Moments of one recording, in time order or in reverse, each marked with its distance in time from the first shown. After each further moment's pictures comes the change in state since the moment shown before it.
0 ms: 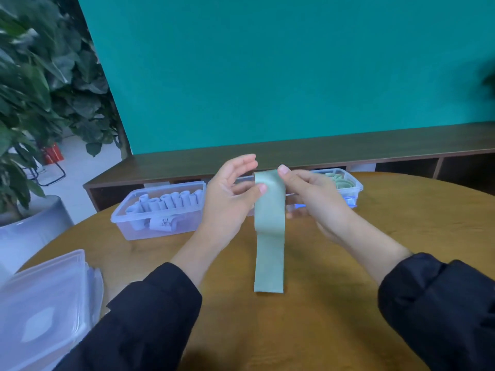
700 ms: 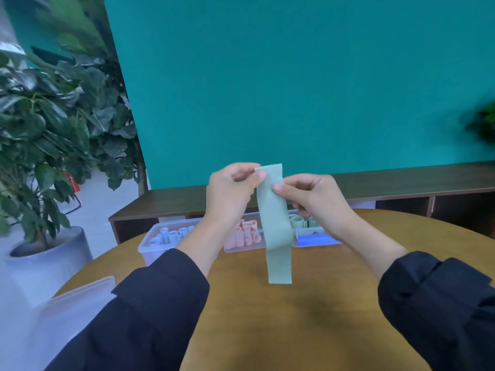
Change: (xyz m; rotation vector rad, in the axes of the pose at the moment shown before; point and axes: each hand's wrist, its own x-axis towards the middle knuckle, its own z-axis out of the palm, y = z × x) left_hand 0.030 0.102 -0.005 0.096 0.158 -0.027; right_hand -0.016 -0.090 -0.002 -0.056 -0.021 -0.278
